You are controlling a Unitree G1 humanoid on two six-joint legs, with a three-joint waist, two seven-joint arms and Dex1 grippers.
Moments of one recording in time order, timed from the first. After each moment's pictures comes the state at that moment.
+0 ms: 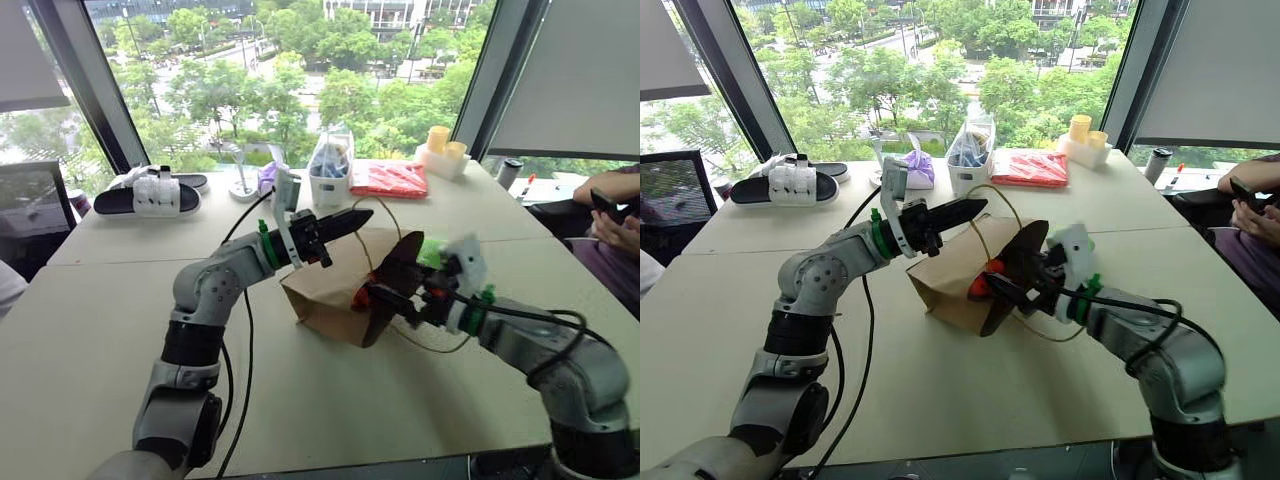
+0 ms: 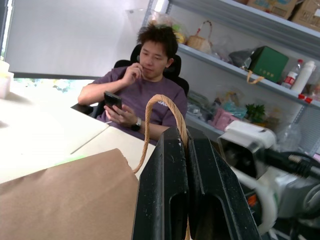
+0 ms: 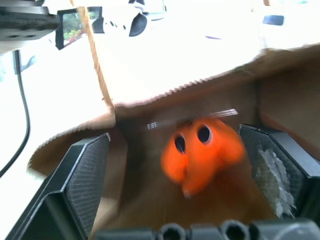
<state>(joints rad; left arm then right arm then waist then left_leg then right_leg) -0.83 0.20 0.05 0.04 -0.77 0.75 -0.77 -0.31 -0.57 -0.29 -0.59 0.77 1.05 0.48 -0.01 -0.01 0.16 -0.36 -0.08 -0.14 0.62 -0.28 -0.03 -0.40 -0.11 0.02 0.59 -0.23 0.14</state>
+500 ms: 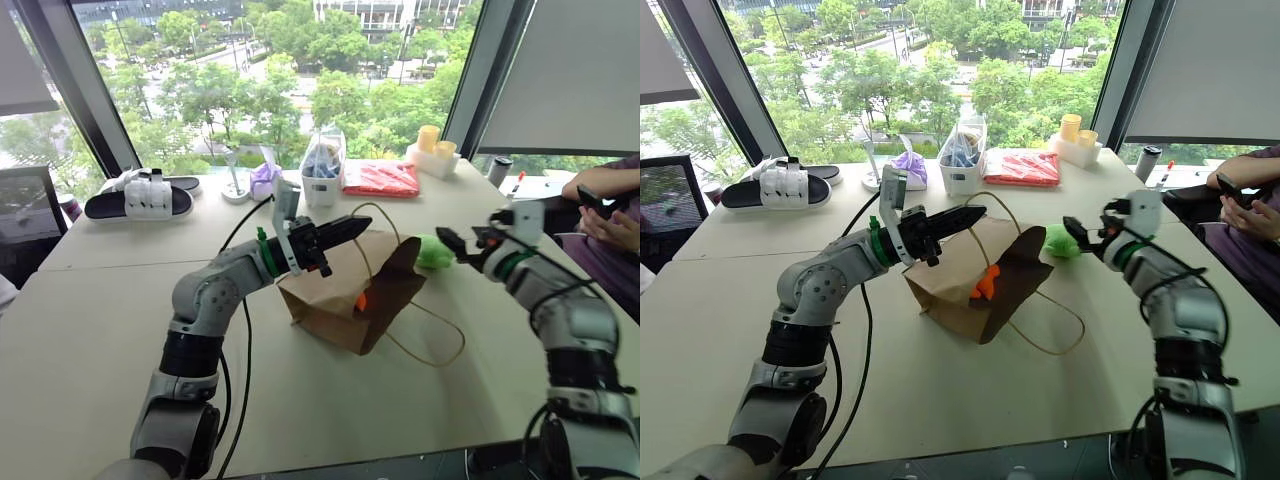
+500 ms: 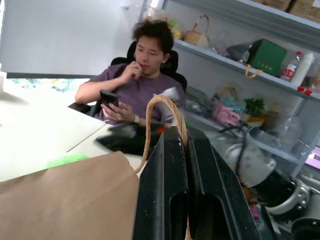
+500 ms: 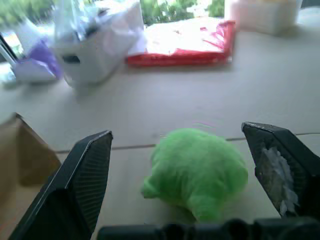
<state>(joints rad) -0.78 0.19 0.04 -0.03 -0.77 0.74 -0.75 -0.75 -0.53 -0.15 0.53 0.32 0.45 0.37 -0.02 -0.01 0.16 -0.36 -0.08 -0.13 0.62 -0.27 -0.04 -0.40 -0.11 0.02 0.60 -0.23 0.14</state>
